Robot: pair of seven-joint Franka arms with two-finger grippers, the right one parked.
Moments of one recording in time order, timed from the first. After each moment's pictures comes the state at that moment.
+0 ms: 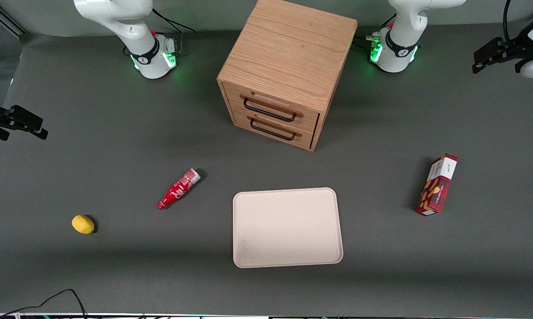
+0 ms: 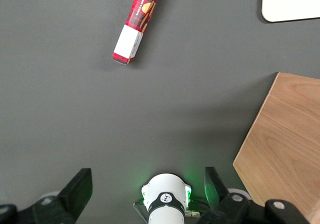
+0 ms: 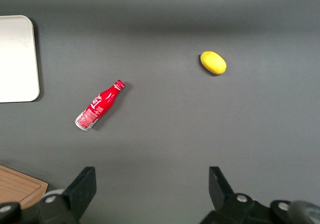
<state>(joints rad) -0.05 -0.22 0.02 -1.72 0.03 1.34 0.00</state>
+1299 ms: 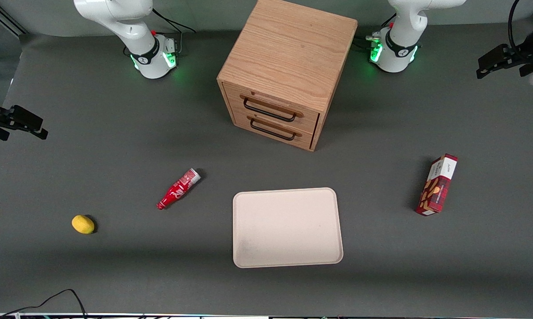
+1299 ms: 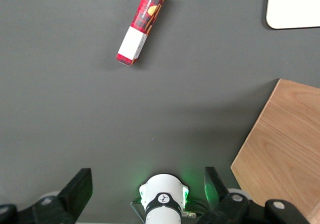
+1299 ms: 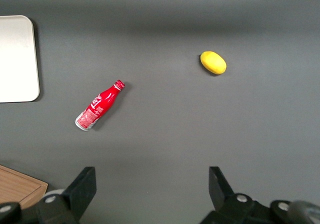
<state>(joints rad) -0.05 -0.20 0.04 -1.68 0.03 1.33 -0.02</state>
